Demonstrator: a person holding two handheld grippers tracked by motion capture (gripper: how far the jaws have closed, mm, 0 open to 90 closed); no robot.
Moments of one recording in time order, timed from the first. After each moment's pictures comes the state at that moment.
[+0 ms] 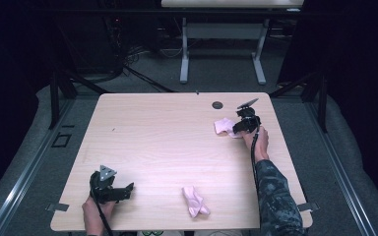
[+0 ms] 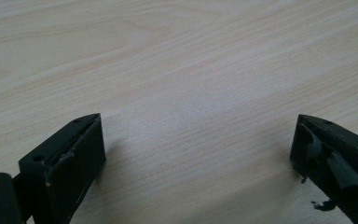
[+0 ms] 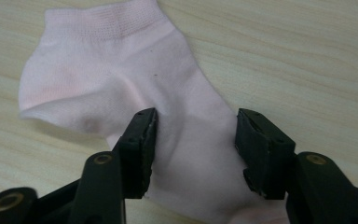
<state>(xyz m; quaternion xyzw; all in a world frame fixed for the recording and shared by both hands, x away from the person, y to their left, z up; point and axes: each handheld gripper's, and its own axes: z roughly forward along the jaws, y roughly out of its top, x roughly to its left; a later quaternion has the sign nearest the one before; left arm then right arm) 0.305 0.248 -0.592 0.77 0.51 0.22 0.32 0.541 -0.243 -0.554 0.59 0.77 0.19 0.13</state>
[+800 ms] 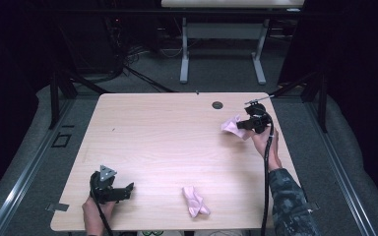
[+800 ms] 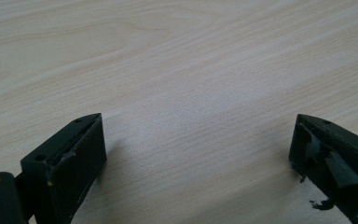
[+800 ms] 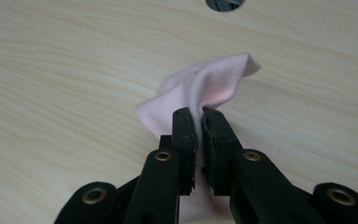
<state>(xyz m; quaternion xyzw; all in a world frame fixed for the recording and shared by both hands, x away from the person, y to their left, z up) 0.305 0.247 -0.592 0.77 0.50 0.22 0.32 0.480 -0.248 -0.481 0.53 0.78 0.32 0.12</state>
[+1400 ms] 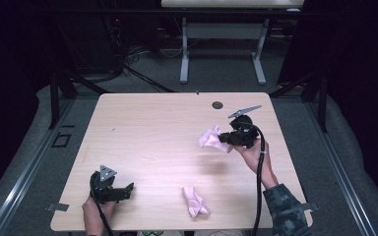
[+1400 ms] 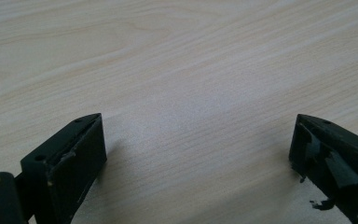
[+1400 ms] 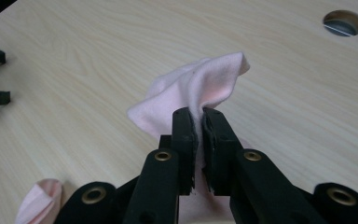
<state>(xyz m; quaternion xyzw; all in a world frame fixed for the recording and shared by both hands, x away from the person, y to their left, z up) 0.305 0.247 -0.592 0.77 0.50 0.22 0.32 0.409 -0.190 -0.455 0.42 0.83 0.36 0.08</state>
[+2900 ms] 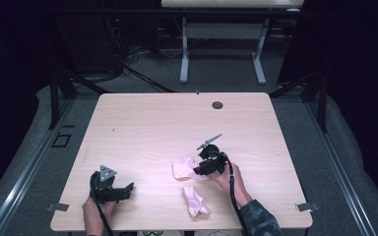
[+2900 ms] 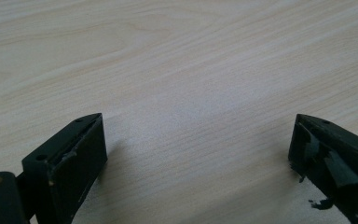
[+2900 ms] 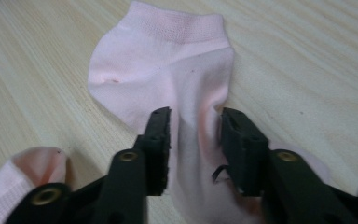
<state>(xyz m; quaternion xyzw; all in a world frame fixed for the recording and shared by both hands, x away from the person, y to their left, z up) 0.305 0.247 -0.592 0.77 0.50 0.22 0.32 0.389 -0.118 -0.551 0.38 0.88 0.28 0.02</state>
